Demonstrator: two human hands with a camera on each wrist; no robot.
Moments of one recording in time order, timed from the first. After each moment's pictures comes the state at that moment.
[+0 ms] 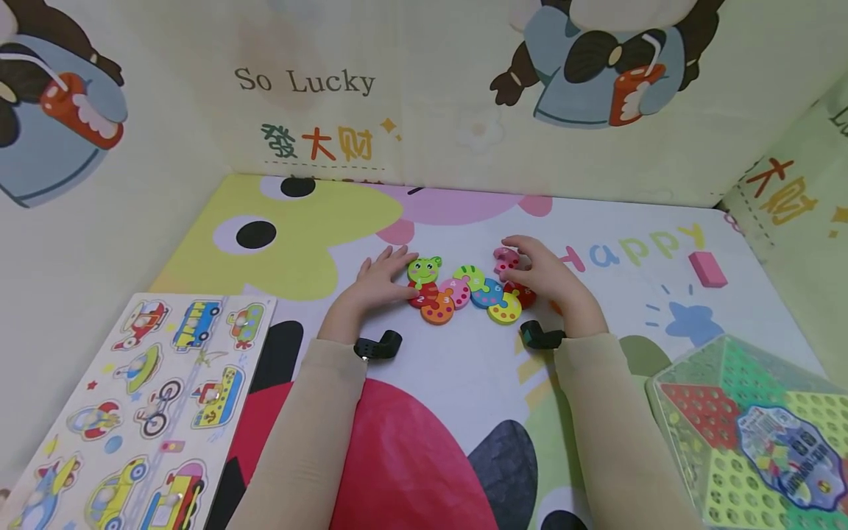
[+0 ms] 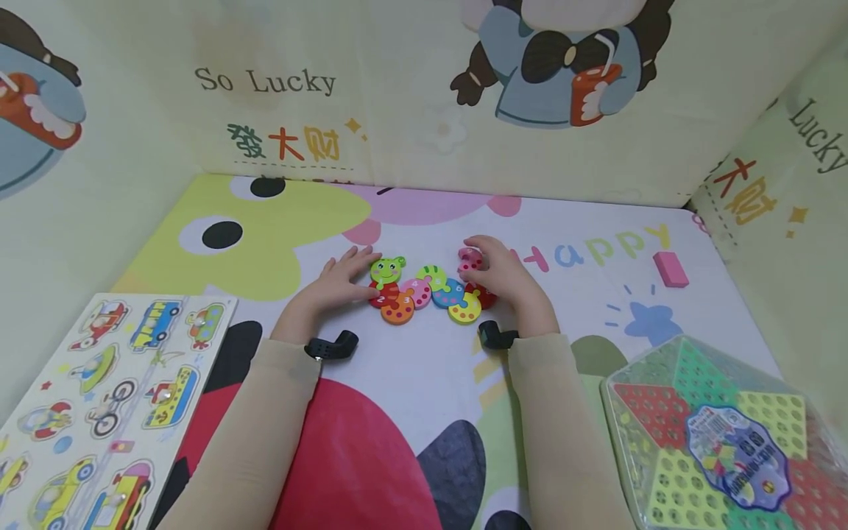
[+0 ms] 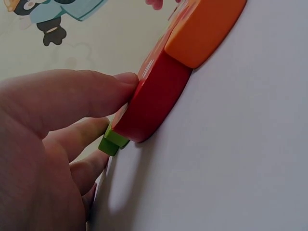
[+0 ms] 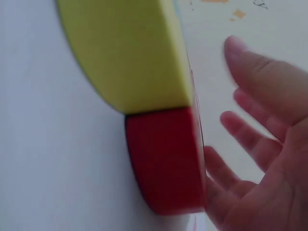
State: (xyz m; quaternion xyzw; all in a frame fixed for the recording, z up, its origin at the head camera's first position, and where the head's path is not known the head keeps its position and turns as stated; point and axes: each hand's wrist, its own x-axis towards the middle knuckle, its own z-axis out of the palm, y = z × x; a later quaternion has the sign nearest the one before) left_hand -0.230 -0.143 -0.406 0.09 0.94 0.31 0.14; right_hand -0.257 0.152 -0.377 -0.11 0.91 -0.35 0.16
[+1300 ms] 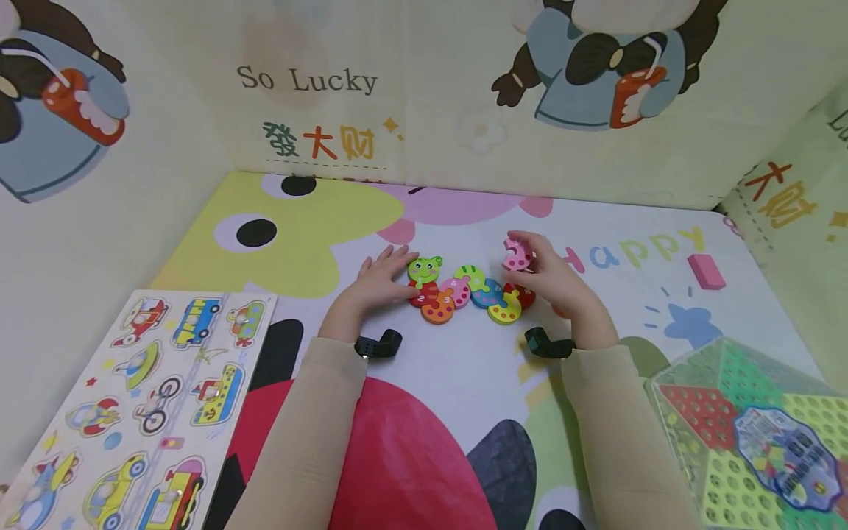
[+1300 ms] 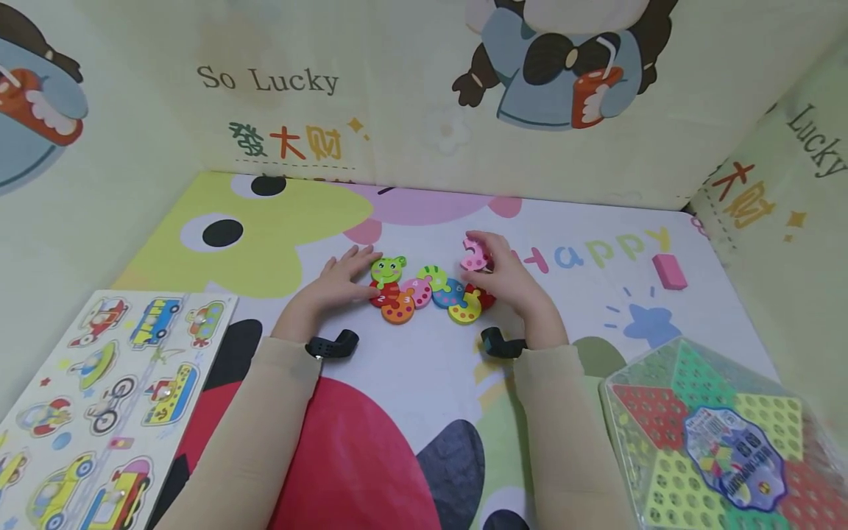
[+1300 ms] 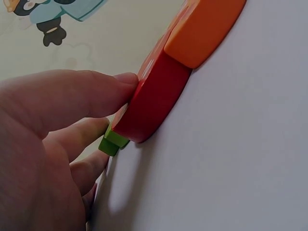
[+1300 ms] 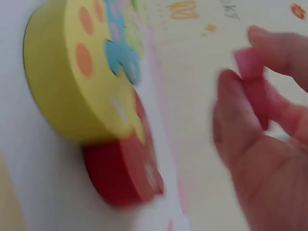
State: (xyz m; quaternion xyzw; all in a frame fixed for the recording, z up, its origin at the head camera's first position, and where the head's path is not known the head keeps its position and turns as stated) left_hand -0.229 -0.141 -0.407 0.10 0.94 0.31 0.15; right_hand -0.236 0.157 -0.360 -0.11 0.87 -0.44 0.17
